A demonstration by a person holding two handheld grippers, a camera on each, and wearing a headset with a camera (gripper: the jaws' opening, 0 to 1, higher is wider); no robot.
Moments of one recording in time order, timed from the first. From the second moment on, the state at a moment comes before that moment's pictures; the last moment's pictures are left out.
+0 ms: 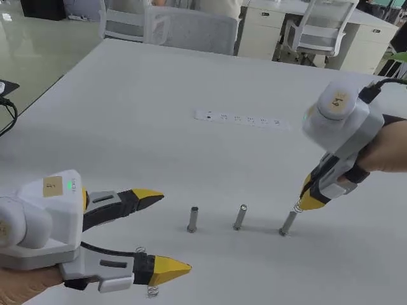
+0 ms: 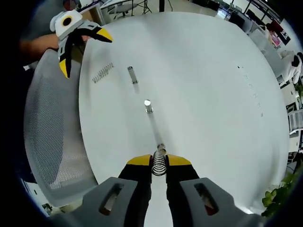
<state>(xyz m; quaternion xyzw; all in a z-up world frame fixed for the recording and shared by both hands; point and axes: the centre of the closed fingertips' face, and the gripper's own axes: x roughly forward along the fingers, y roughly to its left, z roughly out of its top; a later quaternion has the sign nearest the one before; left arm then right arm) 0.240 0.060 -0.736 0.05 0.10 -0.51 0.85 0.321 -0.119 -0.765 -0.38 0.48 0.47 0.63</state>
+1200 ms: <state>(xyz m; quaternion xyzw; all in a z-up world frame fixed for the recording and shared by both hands) 0.241 0.061 -0.734 0.05 0.10 -0.51 0.85 0.326 -0.120 -0.790 -0.38 0.50 0.47 0.62</state>
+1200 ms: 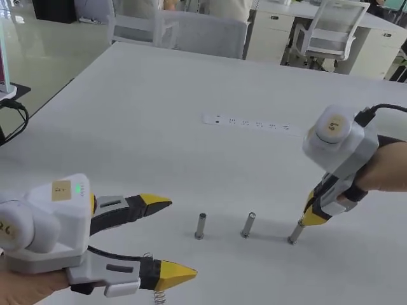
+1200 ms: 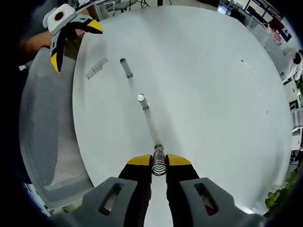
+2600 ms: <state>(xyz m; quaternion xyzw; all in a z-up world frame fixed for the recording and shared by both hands) 0.237 0.067 -0.735 0.05 0.10 -0.51 0.85 0.329 -0.118 -0.838 -0.38 0.50 0.46 0.63</state>
